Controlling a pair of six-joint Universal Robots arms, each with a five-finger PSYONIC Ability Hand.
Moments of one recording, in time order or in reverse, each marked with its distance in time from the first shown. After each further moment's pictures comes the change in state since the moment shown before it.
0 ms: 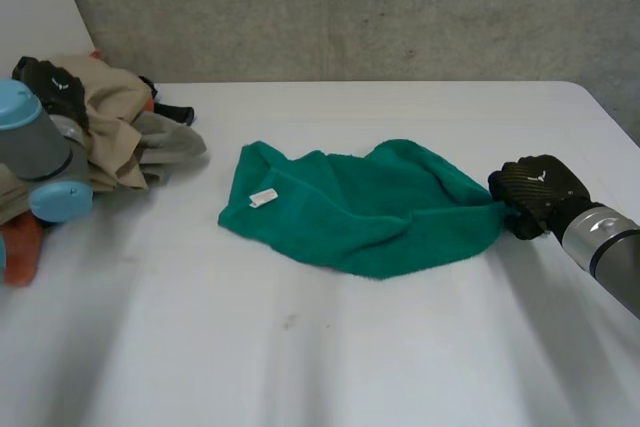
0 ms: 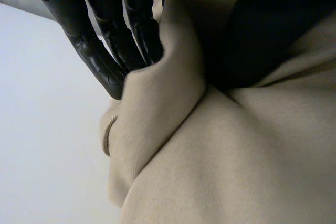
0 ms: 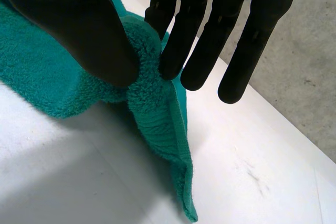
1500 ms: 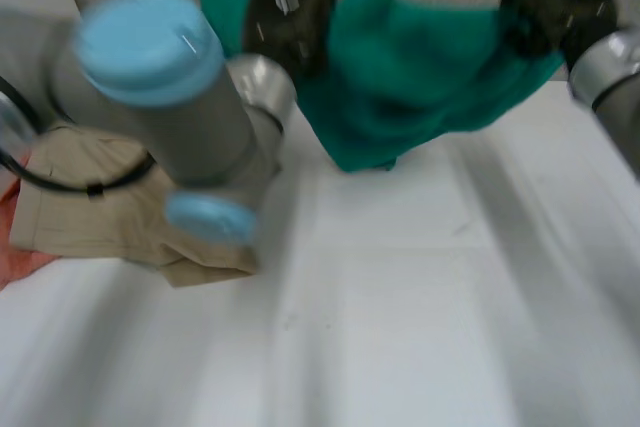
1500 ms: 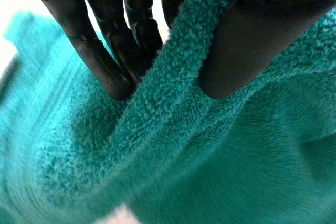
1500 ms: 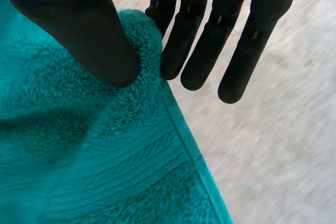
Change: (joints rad) left arm -0.662 0.326 -0.098 -0.153 0.001 -0.779; right arm 0.111 0.045 -0.538 -0.047 0.082 0.285; left_hand 0.001 -0.008 0.036 -0.011 -0.002; right_hand 0.000 0.000 -0.005 0.000 0.000
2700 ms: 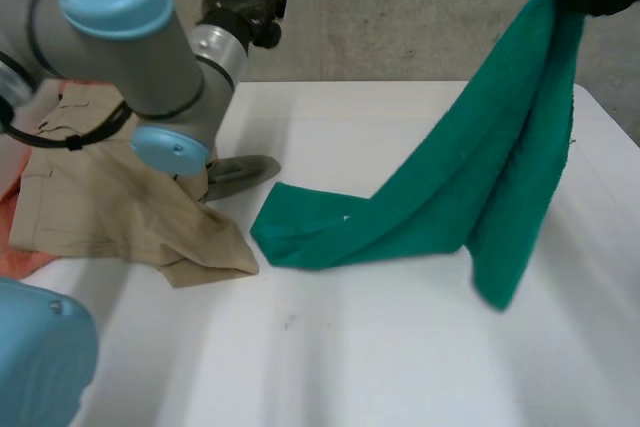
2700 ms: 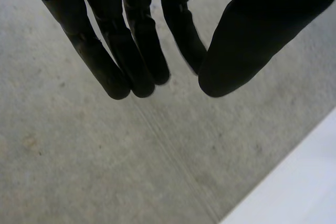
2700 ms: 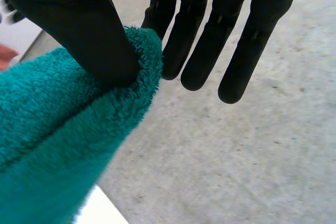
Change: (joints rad) left arm 0.196 -0.266 0.541 -0.233 0.185 0.034; right arm -0.152 -0.234 -0.071 0.294 -0.241 0.055; left_hand -0.115 -0.142 -0.122 -0.128 -0.090; right_hand 0.000 0.000 0.000 -0.002 0.000
